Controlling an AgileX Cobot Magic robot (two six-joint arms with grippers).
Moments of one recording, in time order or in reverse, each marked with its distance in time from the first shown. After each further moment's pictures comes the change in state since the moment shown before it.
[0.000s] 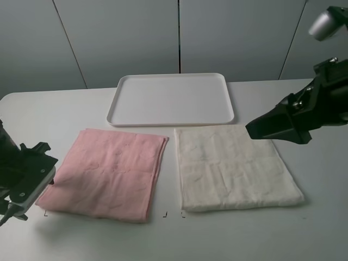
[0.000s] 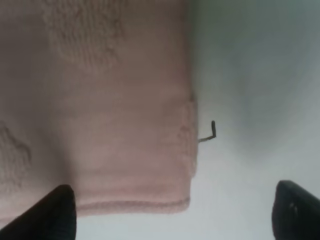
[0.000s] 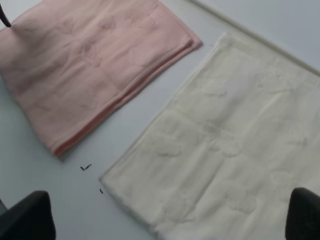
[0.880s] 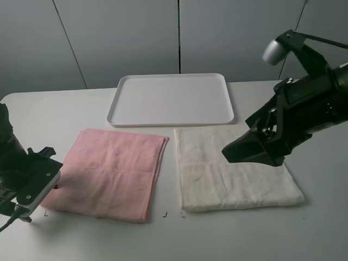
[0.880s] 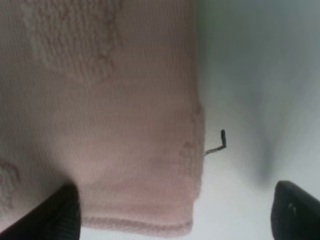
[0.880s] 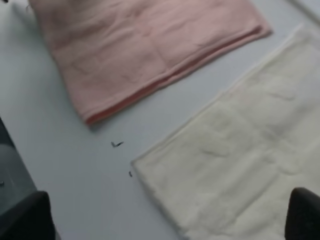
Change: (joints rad) left arm 0.000 0.095 -0.012 -0.004 -0.036 0.029; right arm 0.218 0.158 -0.016 0.011 -0.061 -0.113
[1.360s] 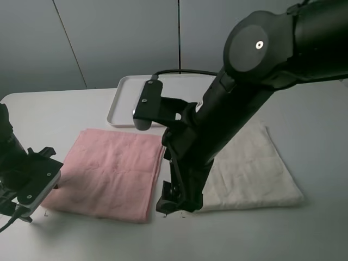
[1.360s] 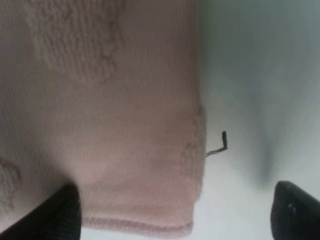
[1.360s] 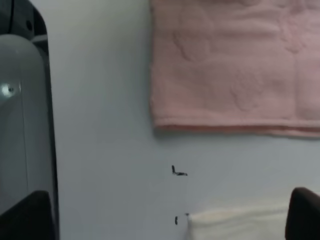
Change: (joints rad) left arm 0.000 0.002 0.000 -0.006 -0.002 -0.002; right arm 0.494 0.411 -0.293 -0.287 -0.062 0.082
